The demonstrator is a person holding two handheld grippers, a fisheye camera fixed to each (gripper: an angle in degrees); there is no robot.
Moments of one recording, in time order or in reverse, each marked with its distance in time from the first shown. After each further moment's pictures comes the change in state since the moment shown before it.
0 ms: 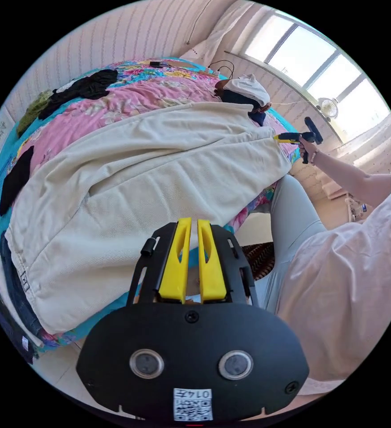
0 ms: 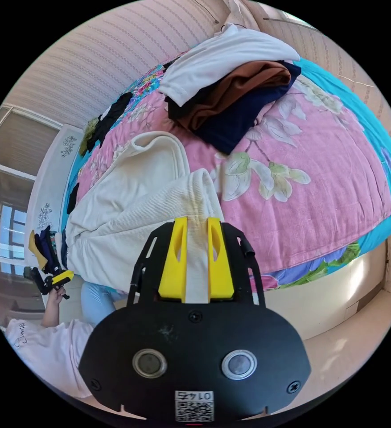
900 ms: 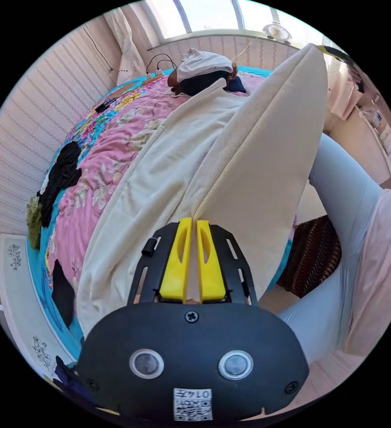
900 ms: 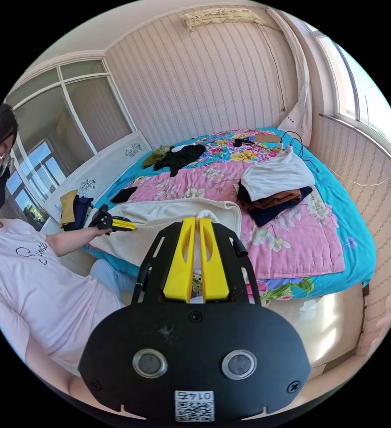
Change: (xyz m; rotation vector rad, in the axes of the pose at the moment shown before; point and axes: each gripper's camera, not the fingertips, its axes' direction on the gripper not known) left arm 0.072 -0.106 0.090 -0.052 -0.201 0.501; right arm -0.178 0.164 -0.235 0.370 -0.101 -0.367
